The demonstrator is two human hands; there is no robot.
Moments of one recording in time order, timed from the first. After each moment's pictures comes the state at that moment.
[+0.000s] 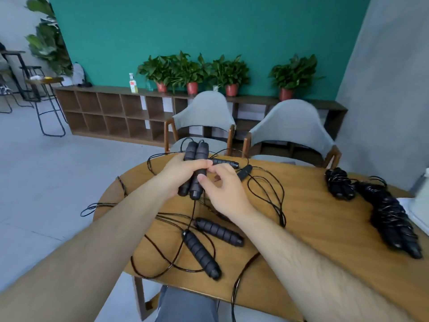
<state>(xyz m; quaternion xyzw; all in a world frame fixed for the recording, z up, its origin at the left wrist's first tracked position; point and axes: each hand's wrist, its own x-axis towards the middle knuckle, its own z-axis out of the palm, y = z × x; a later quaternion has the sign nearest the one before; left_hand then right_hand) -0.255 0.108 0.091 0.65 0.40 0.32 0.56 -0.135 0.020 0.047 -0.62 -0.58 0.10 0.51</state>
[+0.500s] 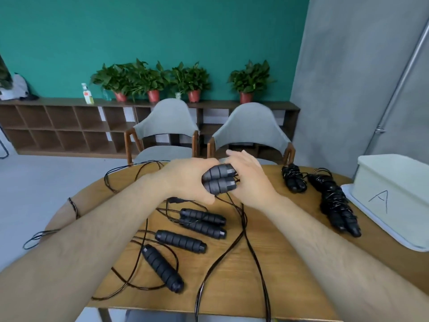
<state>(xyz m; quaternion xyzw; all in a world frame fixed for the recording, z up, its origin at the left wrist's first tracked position) -0.167 0.053 0.138 0.98 0.19 0.08 0.05 0.007 -0.054 0.079 -0.66 -0.66 -0.12 0.34</state>
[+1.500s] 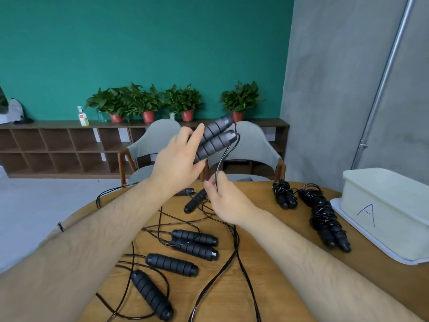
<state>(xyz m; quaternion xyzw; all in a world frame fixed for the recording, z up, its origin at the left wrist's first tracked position) -0.135 0.057 0.171 0.89 0.21 0.38 -0.11 -0.022 -0.061 0.109 -0.69 -0.59 0.07 0.41</state>
